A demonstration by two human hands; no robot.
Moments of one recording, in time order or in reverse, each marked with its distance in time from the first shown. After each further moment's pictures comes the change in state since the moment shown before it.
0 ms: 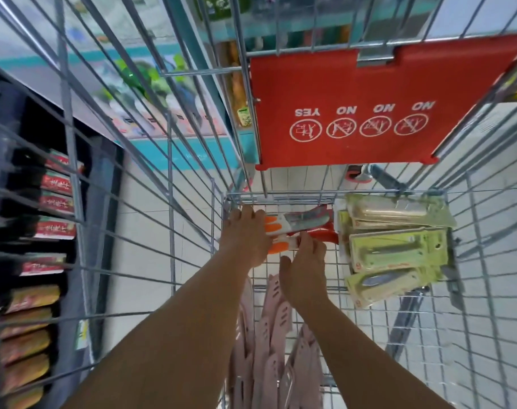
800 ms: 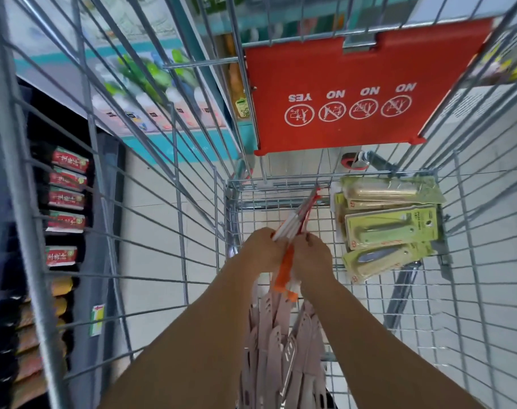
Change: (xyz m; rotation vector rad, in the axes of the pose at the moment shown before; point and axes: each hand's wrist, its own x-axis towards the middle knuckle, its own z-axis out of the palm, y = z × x) left_hand -0.060 0.030 -0.022 -0.719 -0.327 -0.159; right_hand -0.014 -0.008 -0.015 0.491 -0.006 0.429
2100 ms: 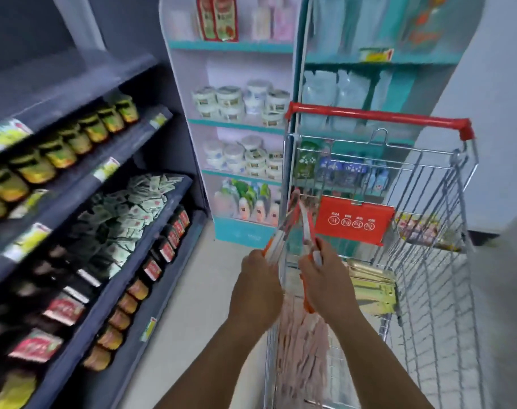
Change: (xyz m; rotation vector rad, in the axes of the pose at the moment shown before) left_hand -0.459 -0.045 -0.050 -0.289 0.755 0.221; right_hand -0.420 -0.020 -0.071 -0.269 -0.024 -0.998
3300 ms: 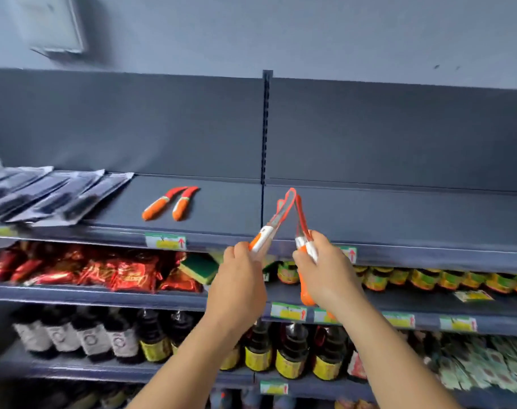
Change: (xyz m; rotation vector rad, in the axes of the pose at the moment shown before) left_hand -0.342 -0.269 -0.379 0.178 1.227 -0.755; right_hand -0.348 -0.367 0.321 -0.065 -1.021 -1.084
